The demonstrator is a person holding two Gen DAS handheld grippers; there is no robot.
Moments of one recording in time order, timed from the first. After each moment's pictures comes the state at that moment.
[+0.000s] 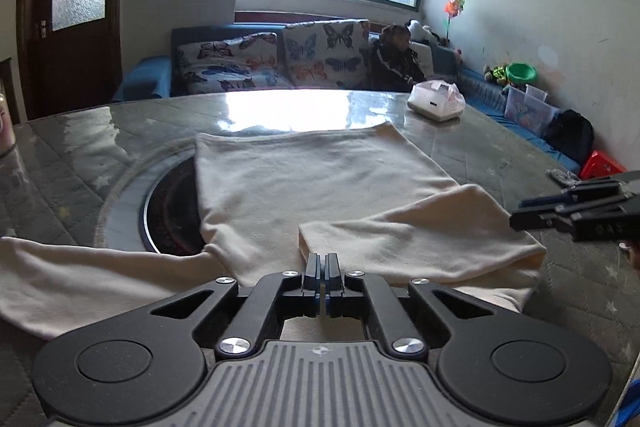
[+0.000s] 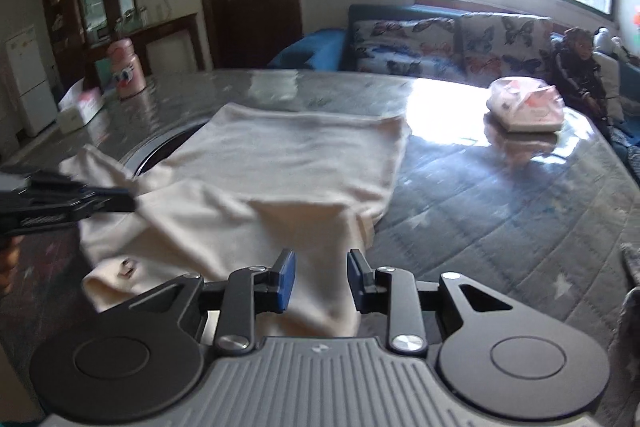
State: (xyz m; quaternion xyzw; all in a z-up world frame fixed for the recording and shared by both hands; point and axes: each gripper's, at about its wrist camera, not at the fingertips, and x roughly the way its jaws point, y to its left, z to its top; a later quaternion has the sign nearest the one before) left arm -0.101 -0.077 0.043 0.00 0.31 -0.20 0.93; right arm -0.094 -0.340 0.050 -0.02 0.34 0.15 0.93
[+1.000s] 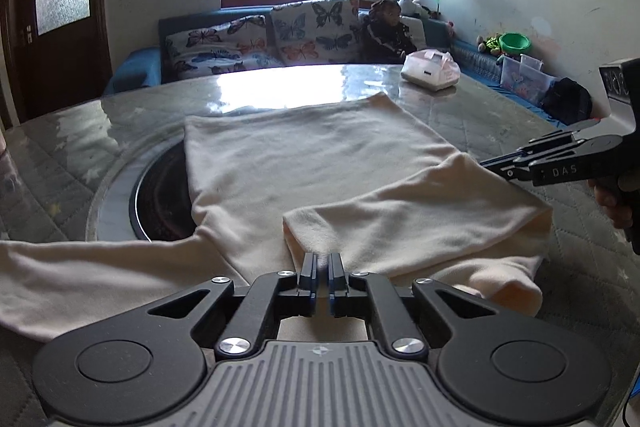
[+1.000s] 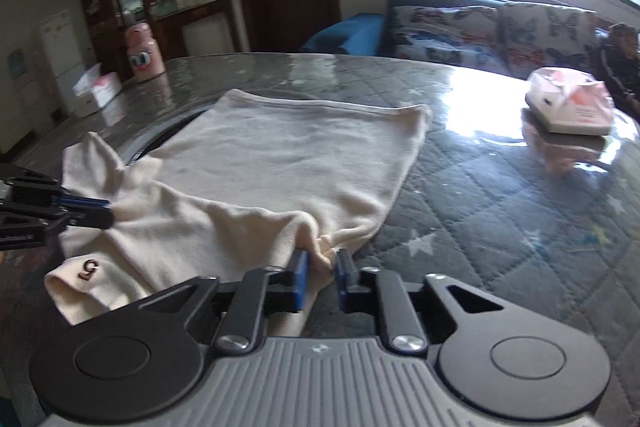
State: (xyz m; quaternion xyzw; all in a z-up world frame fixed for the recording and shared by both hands) left arm -0.093 -0.088 0.028 0.04 0.33 -0.20 0.92; right arm -0.039 -0.357 0.023 -0.02 0.36 0.23 0.90
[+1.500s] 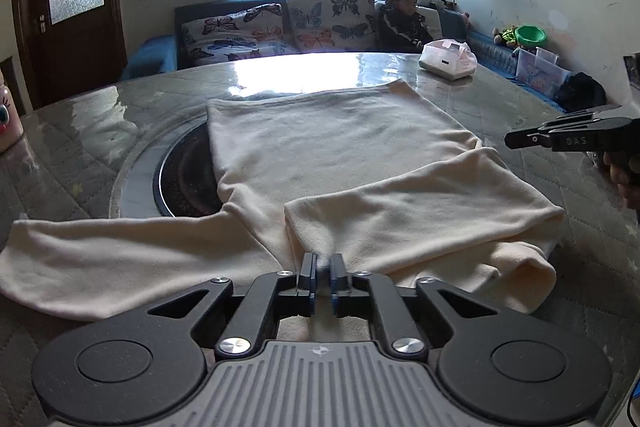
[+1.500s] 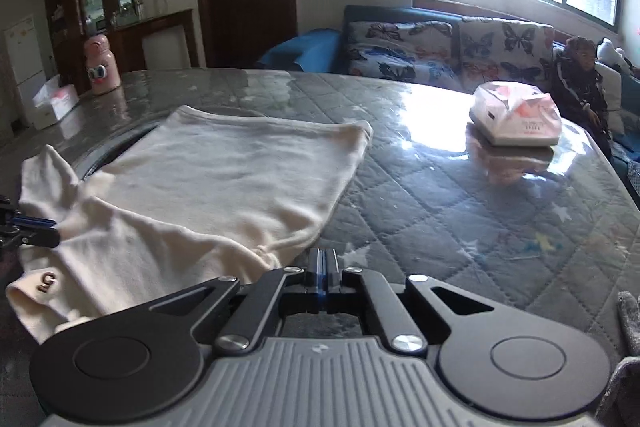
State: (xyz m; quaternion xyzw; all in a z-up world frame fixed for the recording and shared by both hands) left arm -0.100 -0.077 0.030 0.05 0.35 -0.18 0.92; right arm -0.042 -0.370 0.034 -0.04 0.33 0.17 0.93
